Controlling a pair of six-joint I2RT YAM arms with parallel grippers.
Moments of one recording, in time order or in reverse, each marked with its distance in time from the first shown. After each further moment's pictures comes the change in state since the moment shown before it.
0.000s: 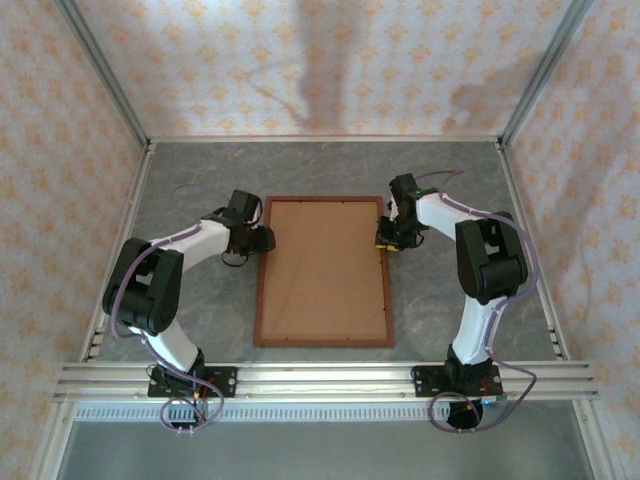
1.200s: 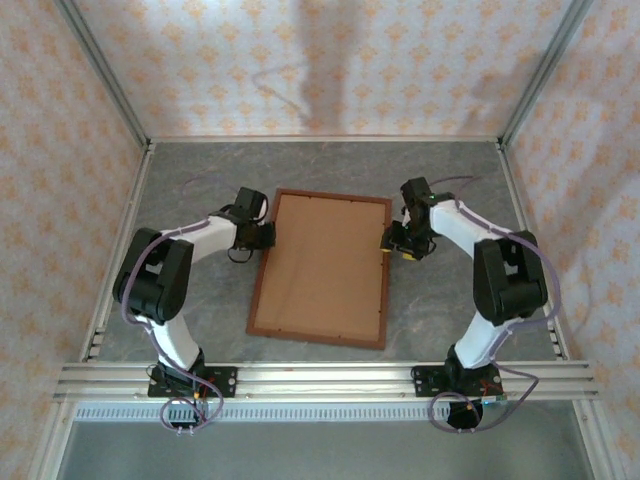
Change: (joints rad) left arm -0.026 0.077 0.016 0.080 -0.012 0.099; right arm -0.018 -0.156 -0.086 -0.088 0.039 0.069
